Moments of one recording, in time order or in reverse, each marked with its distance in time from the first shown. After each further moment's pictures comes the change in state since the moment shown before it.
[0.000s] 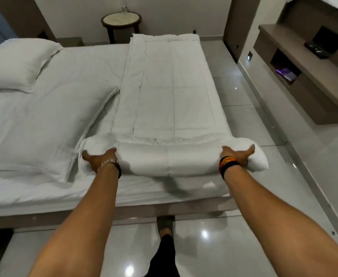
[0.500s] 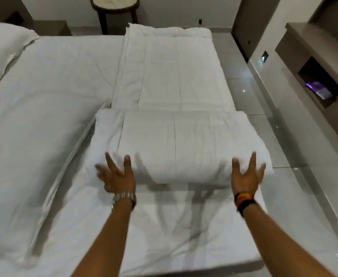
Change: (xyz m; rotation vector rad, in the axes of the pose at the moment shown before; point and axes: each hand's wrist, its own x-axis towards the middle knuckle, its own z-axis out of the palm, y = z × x) left_hand 0.159 0.010 0.216 0.446 -0.170 0.223; right_hand 0.144 -0.018 0.196 -0.458 -0.080 -0.368
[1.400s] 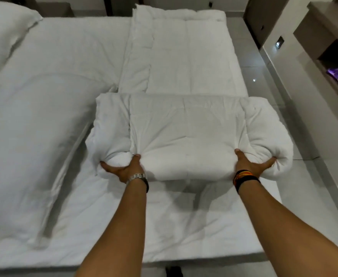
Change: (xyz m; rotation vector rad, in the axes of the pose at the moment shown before) left_hand 0.003 -0.005 0.012 -0.653 0.154 -0.422; right_hand 0.013 0.012 0.062 0.398 0.163 0.470
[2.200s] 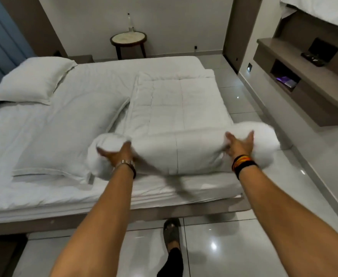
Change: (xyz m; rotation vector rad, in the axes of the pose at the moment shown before) left_hand -0.181 0.036 -0.267 -0.114 -0.268 0.161; right_hand -0.206 -0.011 -0.279 0.188 -0.417 -0.189
